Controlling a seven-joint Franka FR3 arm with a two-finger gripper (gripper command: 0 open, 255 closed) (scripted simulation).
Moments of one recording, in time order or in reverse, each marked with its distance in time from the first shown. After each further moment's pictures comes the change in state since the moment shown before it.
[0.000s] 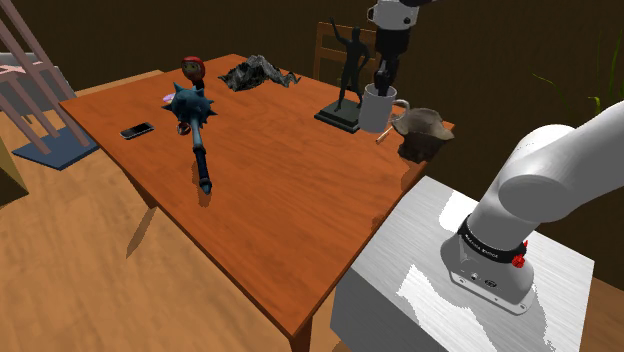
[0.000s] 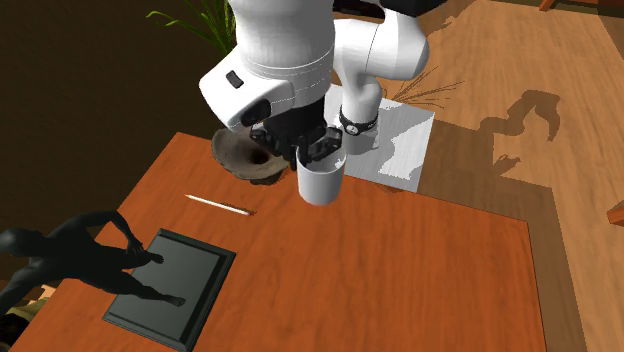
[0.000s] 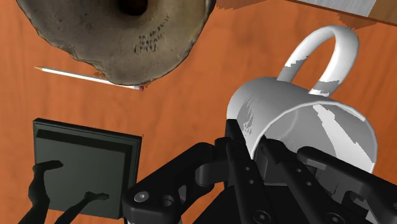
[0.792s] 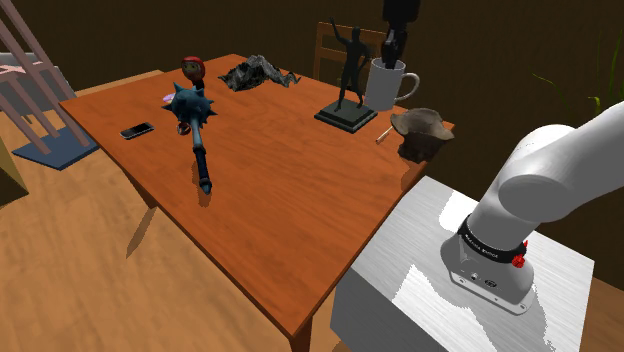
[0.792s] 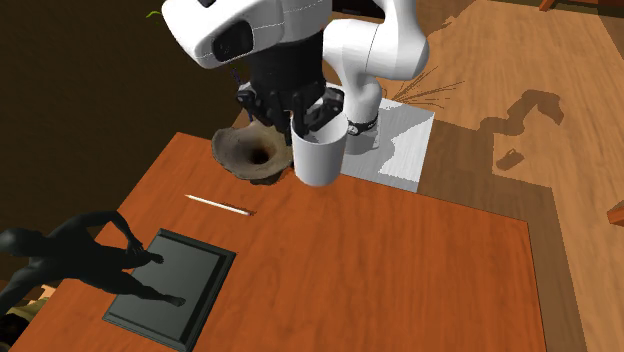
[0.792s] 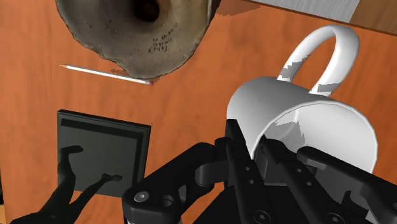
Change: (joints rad) arm -0.002 -0.007 -0.003 0.155 -0.001 -0.161 -0.013
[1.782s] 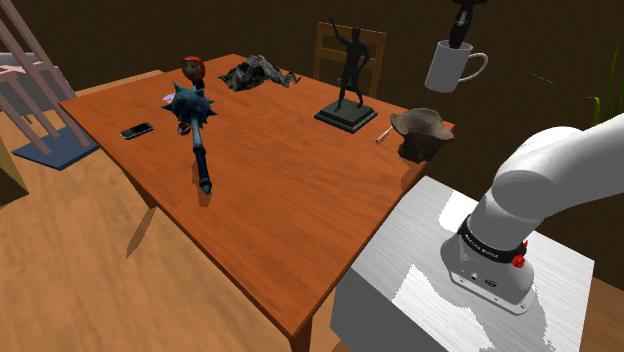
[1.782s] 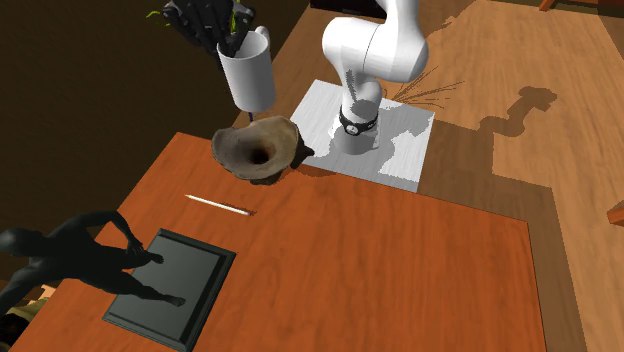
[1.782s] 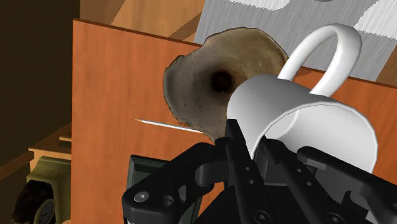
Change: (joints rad) arm -0.120 -0.119 -0.246 0.017 -0.170 -0.107 -0.313
